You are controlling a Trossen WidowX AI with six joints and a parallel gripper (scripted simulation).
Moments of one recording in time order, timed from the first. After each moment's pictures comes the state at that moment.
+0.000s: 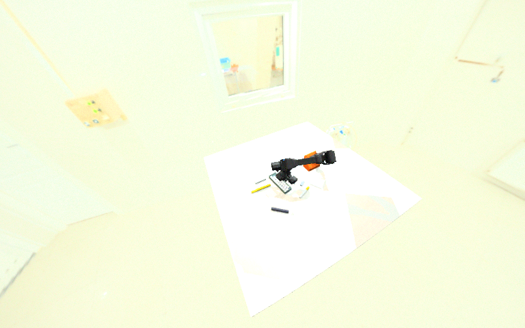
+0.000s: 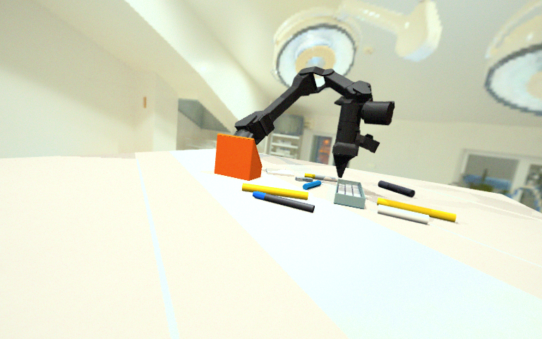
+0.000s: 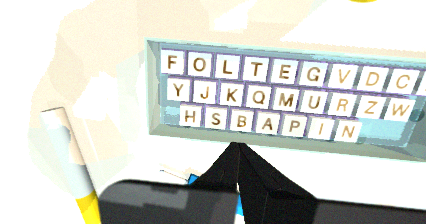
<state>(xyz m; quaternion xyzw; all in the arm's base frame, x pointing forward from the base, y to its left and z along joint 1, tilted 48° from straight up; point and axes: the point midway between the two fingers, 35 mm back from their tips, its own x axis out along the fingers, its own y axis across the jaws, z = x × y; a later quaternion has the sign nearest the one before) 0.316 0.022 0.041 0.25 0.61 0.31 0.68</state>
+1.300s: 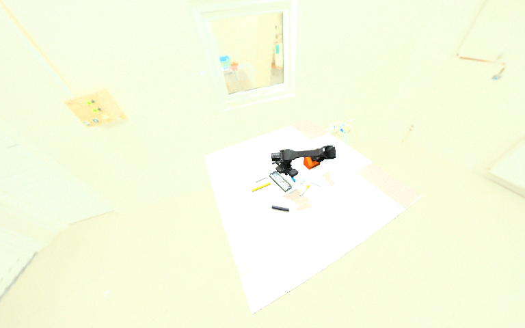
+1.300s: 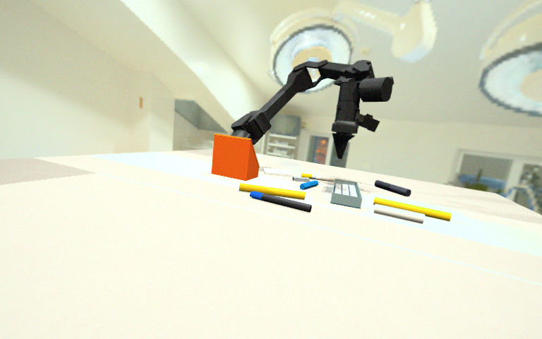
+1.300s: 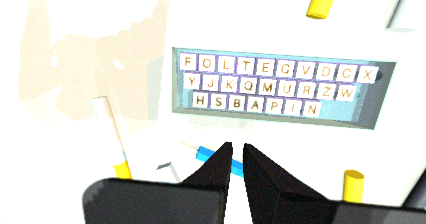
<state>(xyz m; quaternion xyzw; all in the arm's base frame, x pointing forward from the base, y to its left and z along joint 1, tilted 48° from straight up) 0.312 -0.019 0.078 0.26 0.61 0.30 0.68</state>
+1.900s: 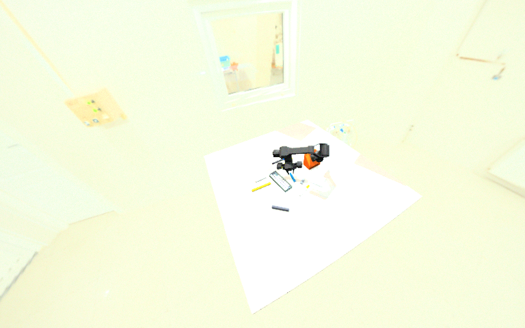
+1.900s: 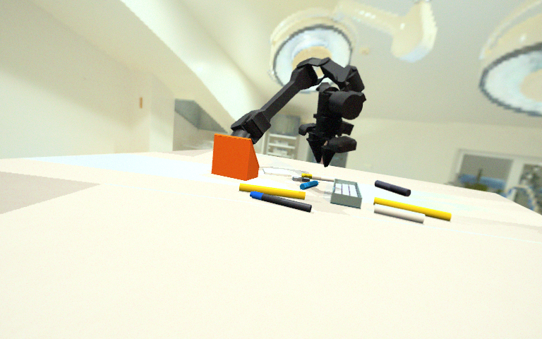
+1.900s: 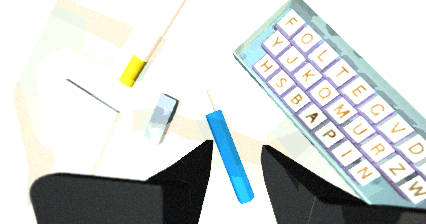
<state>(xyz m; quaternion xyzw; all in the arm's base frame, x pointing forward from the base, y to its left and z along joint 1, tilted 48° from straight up) 0.268 -0.006 0.049 0.09 0.38 0.58 0.72</state>
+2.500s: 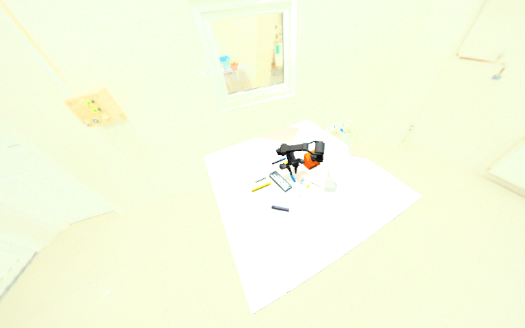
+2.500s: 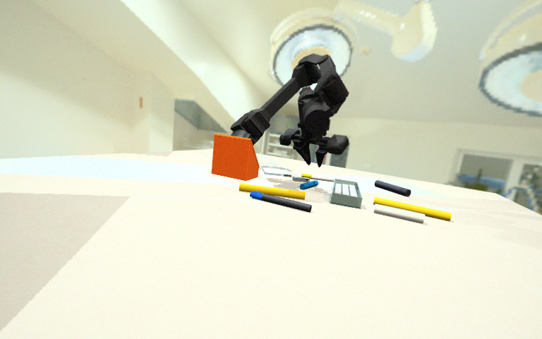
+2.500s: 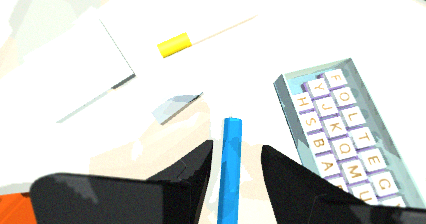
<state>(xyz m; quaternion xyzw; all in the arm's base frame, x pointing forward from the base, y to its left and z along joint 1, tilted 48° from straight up) 0.242 0.001 0.040 -0.02 0.14 0.64 0.76</state>
